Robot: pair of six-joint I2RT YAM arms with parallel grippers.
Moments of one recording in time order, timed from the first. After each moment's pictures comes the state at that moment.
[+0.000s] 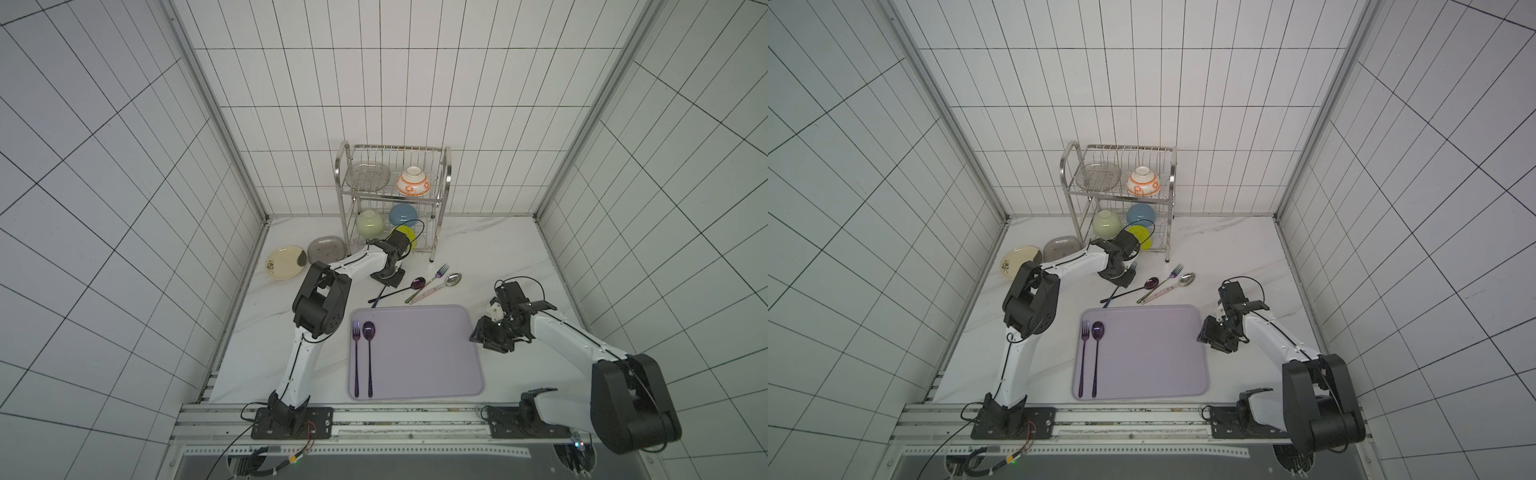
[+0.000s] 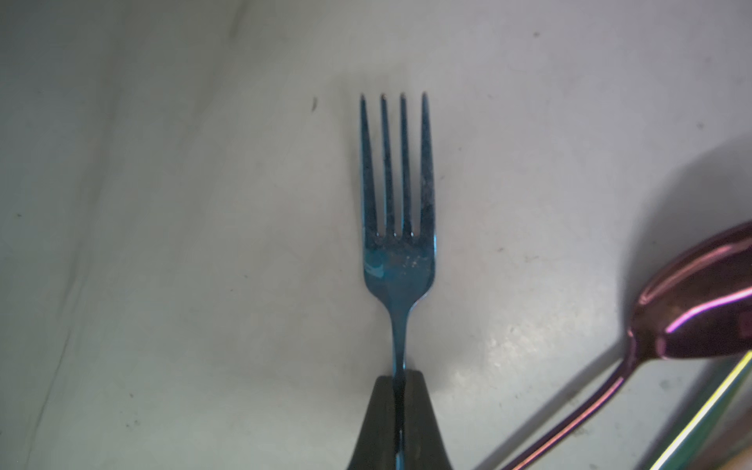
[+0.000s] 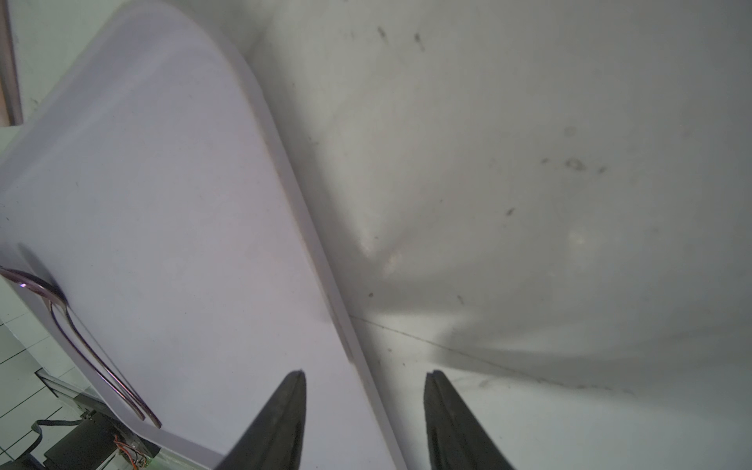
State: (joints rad) left arm -0.57 2.23 1.75 -0.82 -0.09 -0.04; right arm 0.30 1.27 0.63 -0.73 -0.35 0.48
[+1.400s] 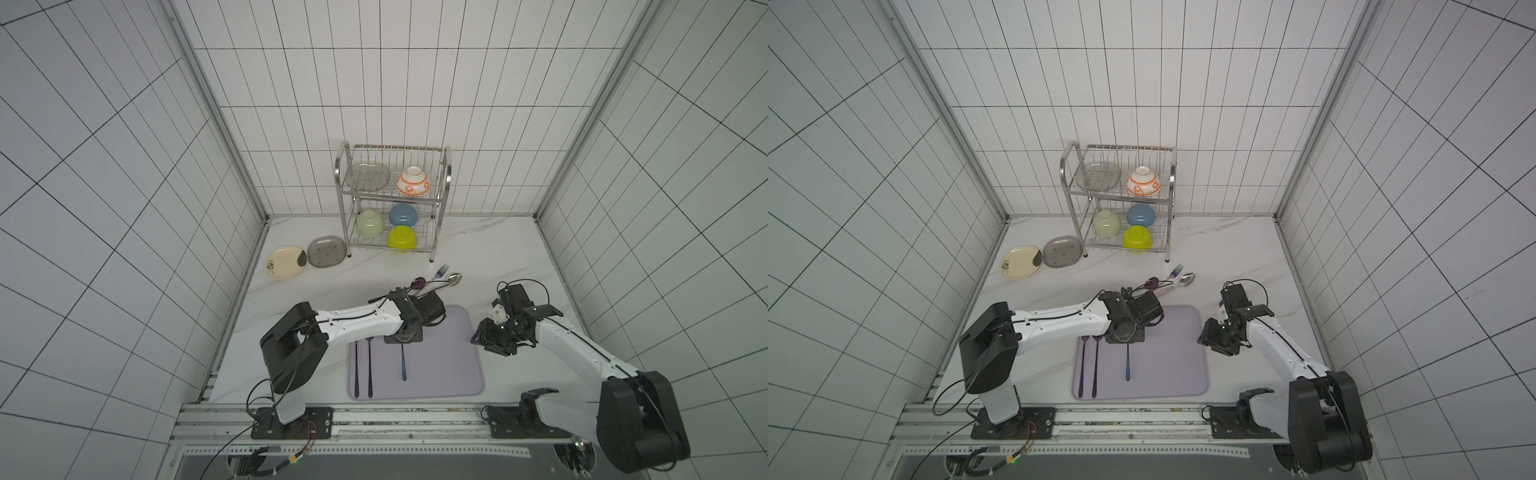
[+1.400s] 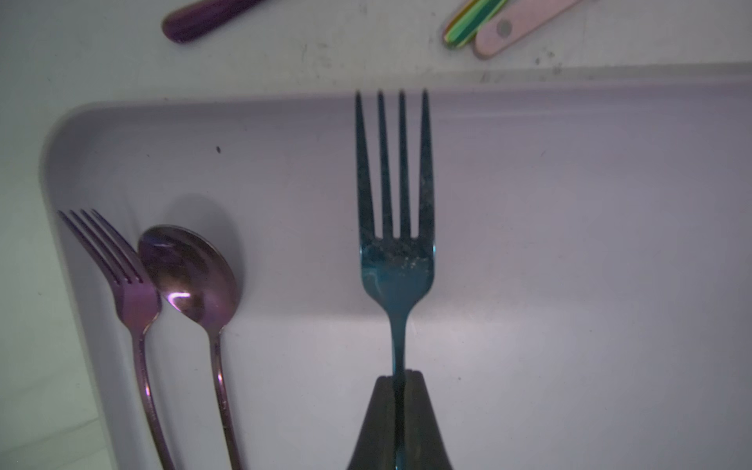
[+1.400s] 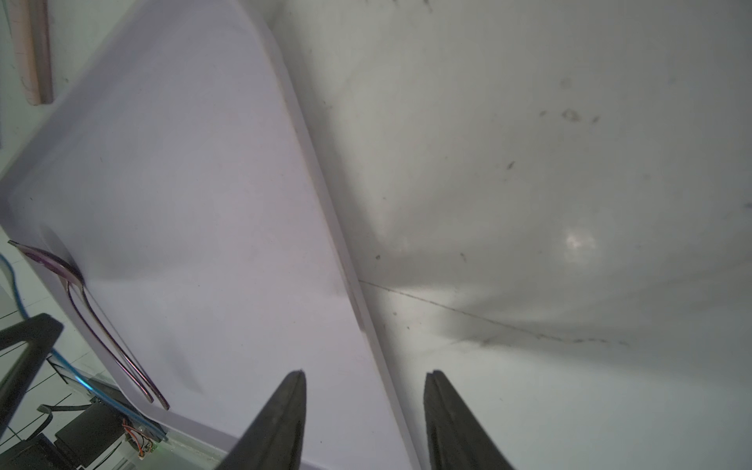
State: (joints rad) left arm -1.05 1.81 1.28 -0.91 -0.22 -1.06; right arm 0.30 1.19 0.61 -0.78 -0.37 0.48
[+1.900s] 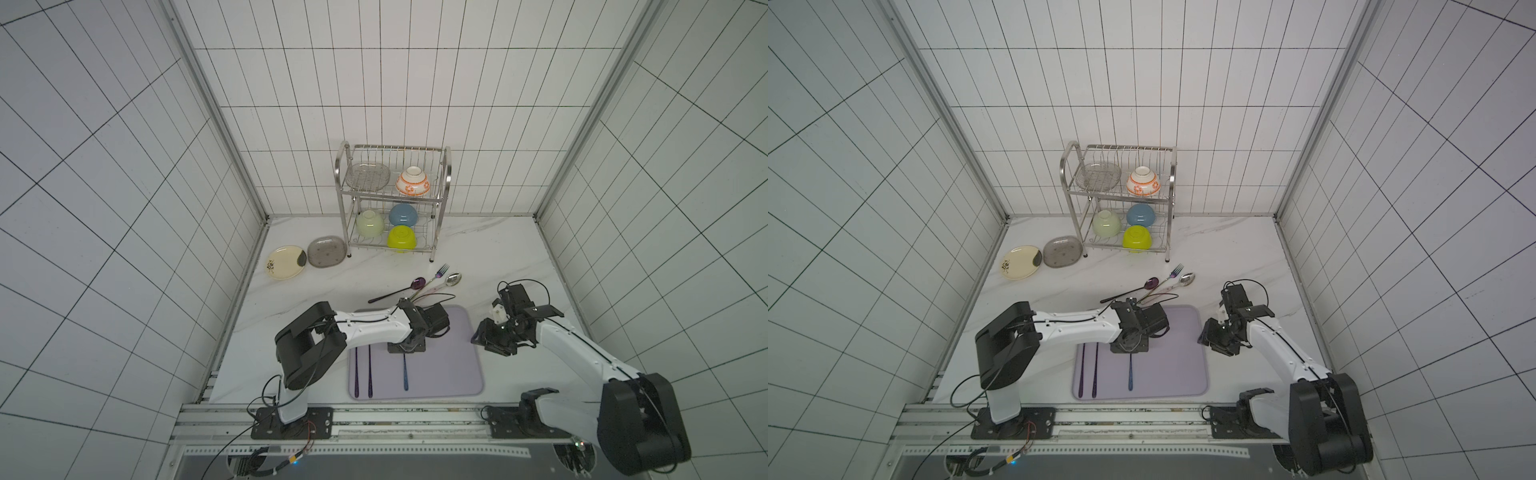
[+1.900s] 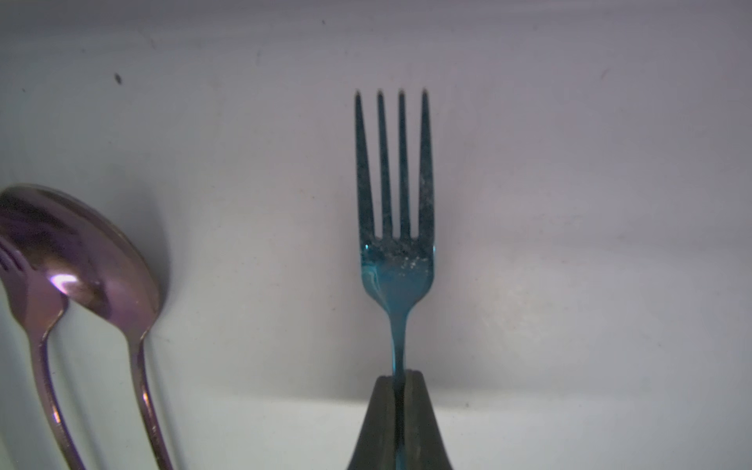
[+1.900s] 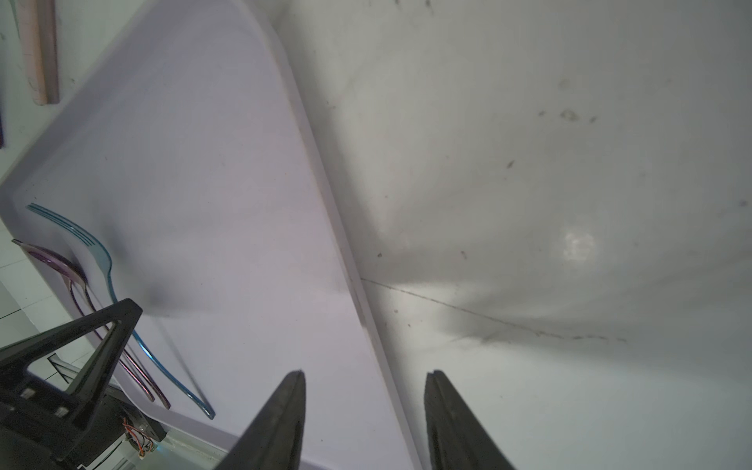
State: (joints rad) left arm -1.09 1.89 1.25 -0.85 -0.21 -1.09; right arm 0.30 1.18 0.61 -0.78 -0.37 0.48
